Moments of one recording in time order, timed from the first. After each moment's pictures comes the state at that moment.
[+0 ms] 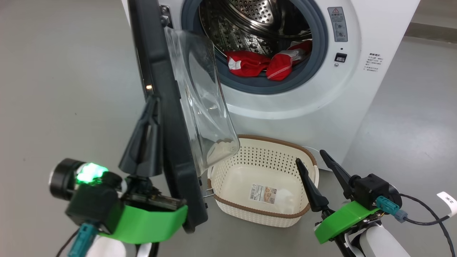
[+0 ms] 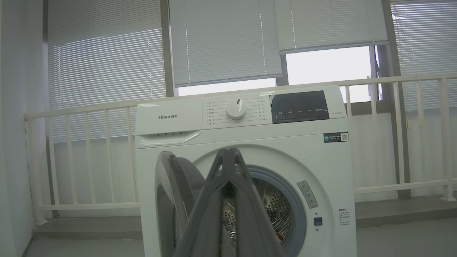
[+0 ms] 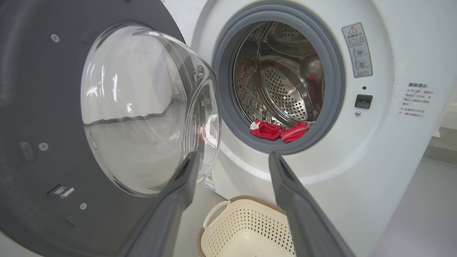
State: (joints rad) left arm -0.31 0.07 -0.24 -0.18 -0.14 0.08 -0.19; right arm -0.20 -0.06 0.21 0.36 0.30 0.13 -0.25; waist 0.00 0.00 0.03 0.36
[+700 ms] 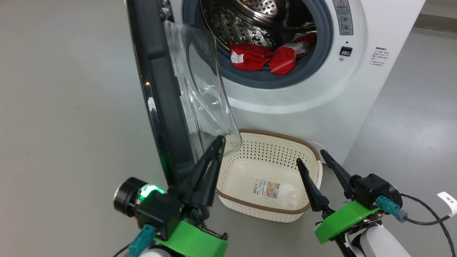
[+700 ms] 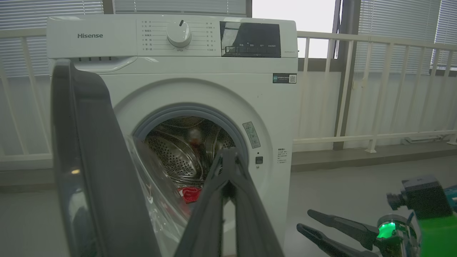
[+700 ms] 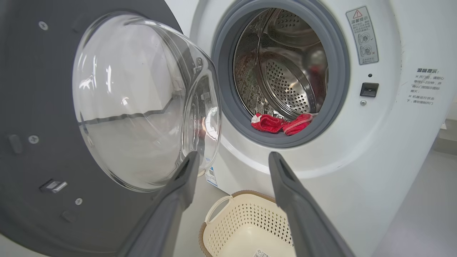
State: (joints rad) left arm -0.27 0.05 -0.43 -0.12 -0.20 0.04 -0.12; right arm -0.20 -0.06 0.21 0.37 0.30 0.13 -0.25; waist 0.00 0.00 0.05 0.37
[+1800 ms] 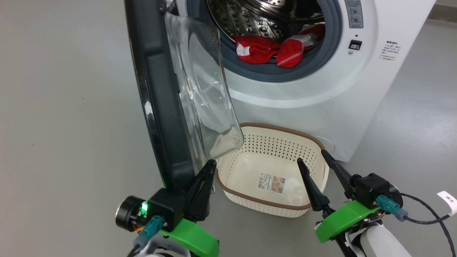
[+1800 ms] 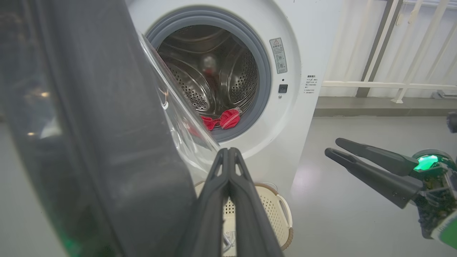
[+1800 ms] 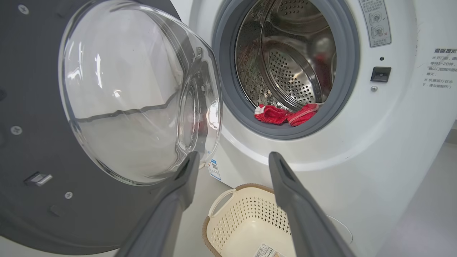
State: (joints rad) left arm -0.24 0.07 -0.43 0.06 -0.24 0.08 -0.03; right arm -0.21 -0.06 0.21 0.38 0.30 0.13 -0.25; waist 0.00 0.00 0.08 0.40
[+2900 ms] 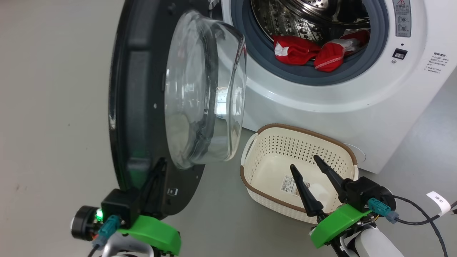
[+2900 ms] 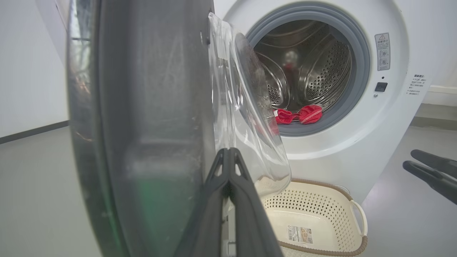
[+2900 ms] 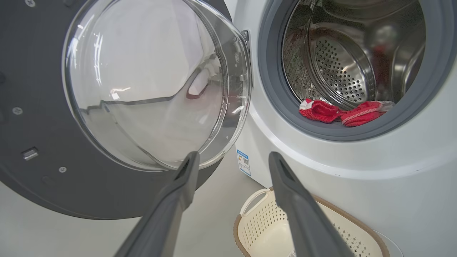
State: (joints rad) left arm -0.20 0.16 -0.32 0.04 -0.27 0.17 -0.03; right arm -0.21 -0.06 0.24 0.40 0.30 0.13 -0.25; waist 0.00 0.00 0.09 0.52
